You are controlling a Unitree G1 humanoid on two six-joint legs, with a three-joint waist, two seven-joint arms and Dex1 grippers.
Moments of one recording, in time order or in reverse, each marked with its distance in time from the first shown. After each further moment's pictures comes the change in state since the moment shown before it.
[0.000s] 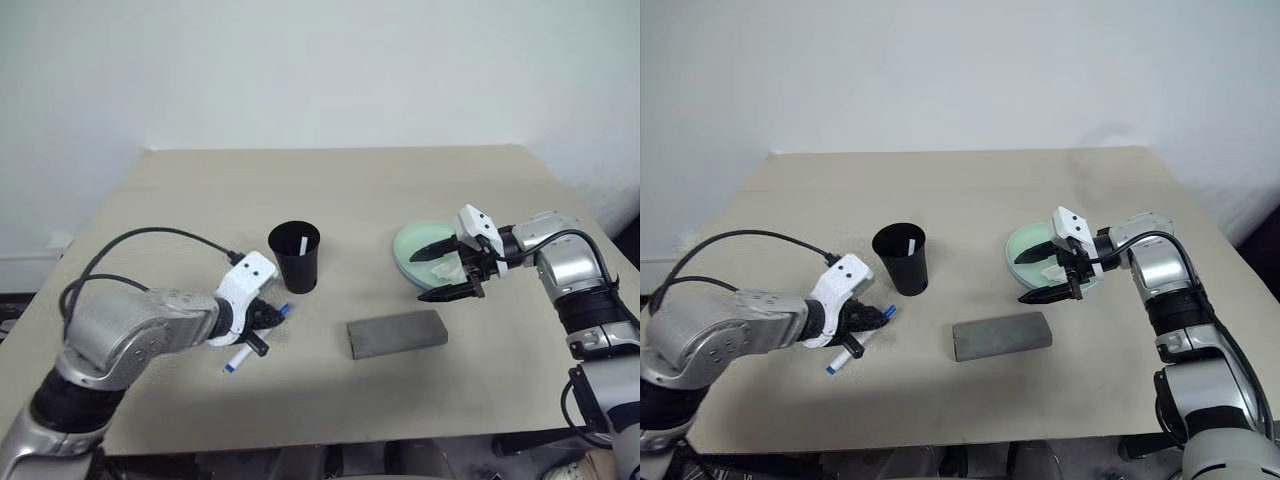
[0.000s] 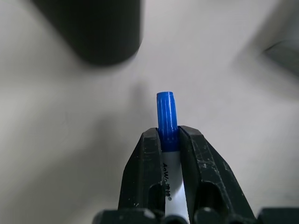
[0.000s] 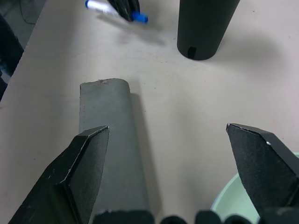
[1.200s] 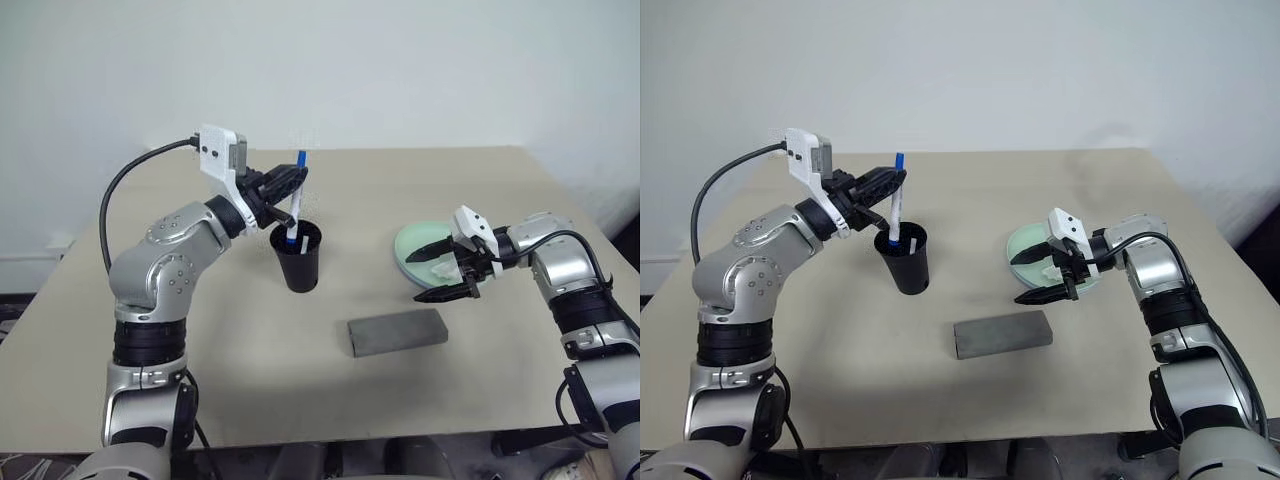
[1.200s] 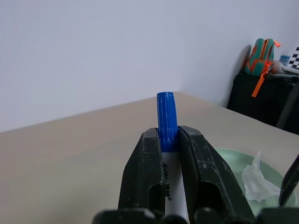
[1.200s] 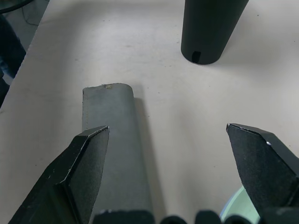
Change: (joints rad) left arm -0.288 -0.465 0.224 0.416 0.164 -0.519 -0.042; right arm -0.002 0.019 0.000 0.012 -0.005 -0.007 -0.001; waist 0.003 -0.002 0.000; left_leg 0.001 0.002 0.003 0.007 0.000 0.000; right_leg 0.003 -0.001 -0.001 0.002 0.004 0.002
